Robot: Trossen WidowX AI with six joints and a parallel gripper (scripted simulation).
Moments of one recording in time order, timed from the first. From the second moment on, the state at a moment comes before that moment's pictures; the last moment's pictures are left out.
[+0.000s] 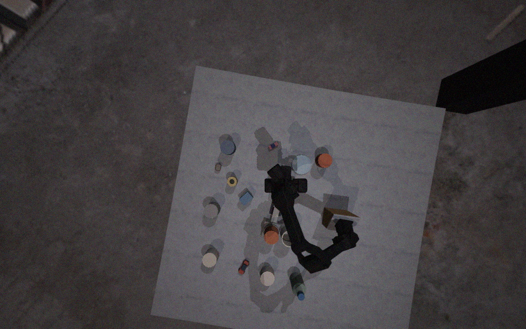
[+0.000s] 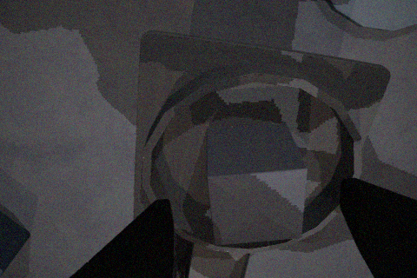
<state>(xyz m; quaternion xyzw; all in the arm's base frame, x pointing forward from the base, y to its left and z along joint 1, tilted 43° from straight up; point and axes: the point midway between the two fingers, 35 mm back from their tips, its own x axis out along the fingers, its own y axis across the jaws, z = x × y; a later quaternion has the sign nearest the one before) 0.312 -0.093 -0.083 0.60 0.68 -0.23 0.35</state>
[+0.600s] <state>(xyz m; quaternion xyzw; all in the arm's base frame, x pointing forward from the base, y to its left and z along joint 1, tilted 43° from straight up) 0.310 -0.078 -0.099 0.60 0.68 -0.23 0.35</state>
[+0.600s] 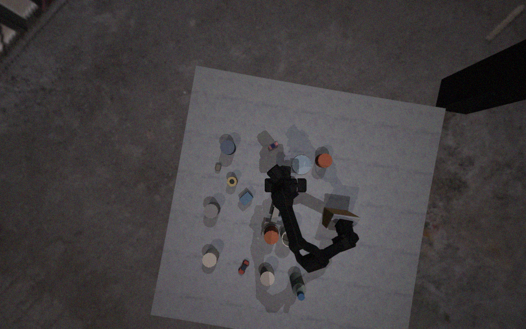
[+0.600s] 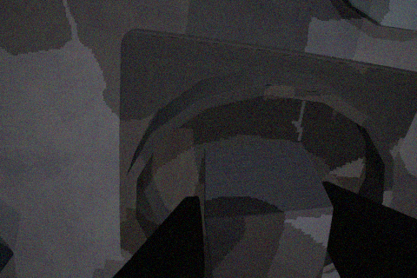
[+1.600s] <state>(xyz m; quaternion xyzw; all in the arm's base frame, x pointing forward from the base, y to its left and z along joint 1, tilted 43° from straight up) 0.312 -0.141 -0.036 0.60 0.68 -0.22 0.35</state>
